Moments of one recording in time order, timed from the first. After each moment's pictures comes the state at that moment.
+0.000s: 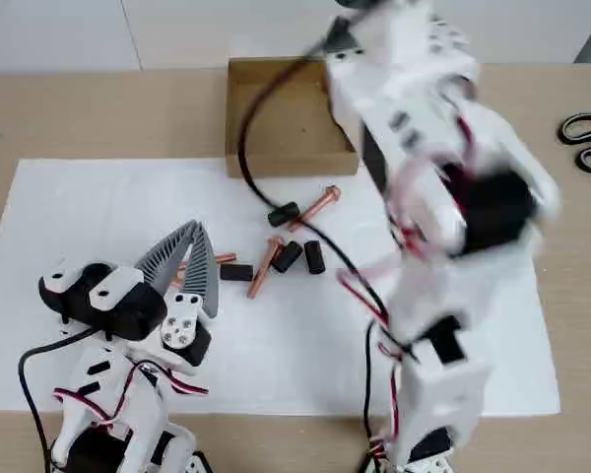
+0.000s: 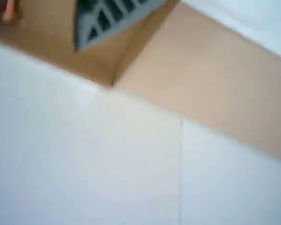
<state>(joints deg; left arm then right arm) 16.3 -103.3 71.8 44.4 11.5 -19.7 16.9 -94.6 96.2 4.2</state>
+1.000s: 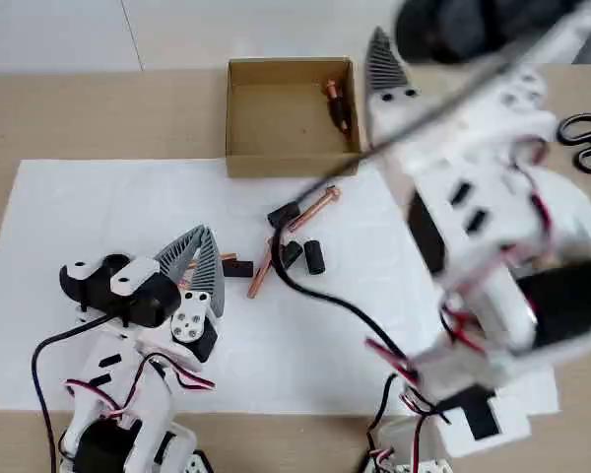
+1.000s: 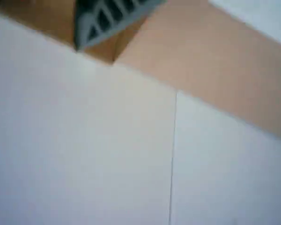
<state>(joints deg) 16.3 -103.3 75.6 44.6 11.5 -19.5 1.1 -78.2 96.2 4.1</state>
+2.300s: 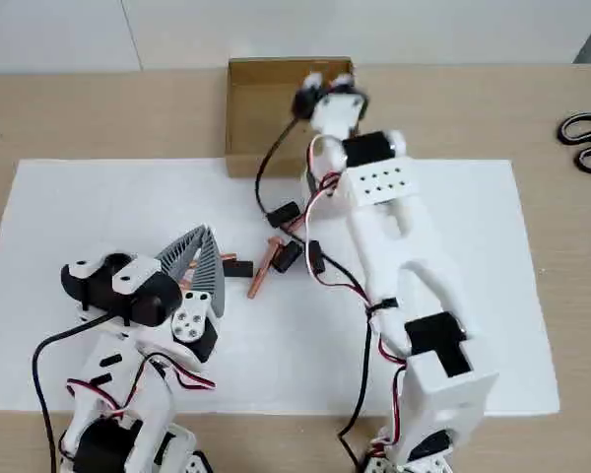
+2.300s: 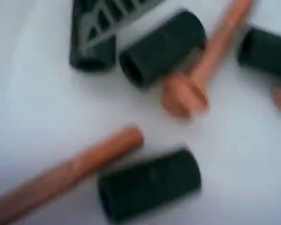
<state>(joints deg) 16.3 -103.3 76.0 44.6 11.5 -20.1 15.0 -12.1 80.3 -6.0</state>
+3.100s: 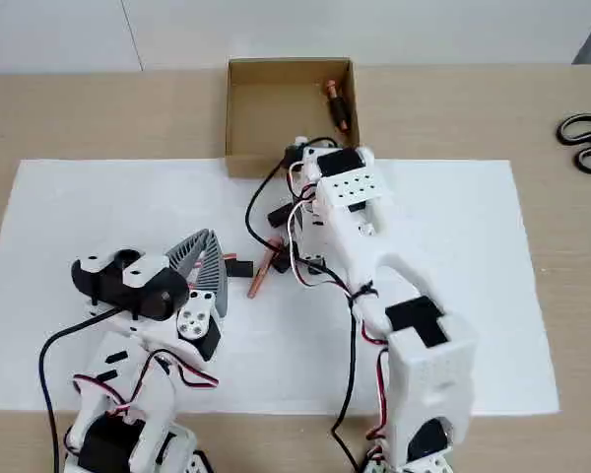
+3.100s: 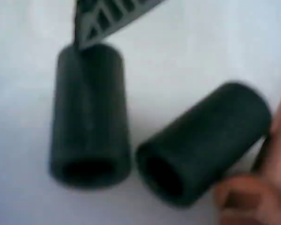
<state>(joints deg) 16.3 -103.3 78.2 44.6 11.5 -22.5 25.4 -11.3 88.0 -11.6</state>
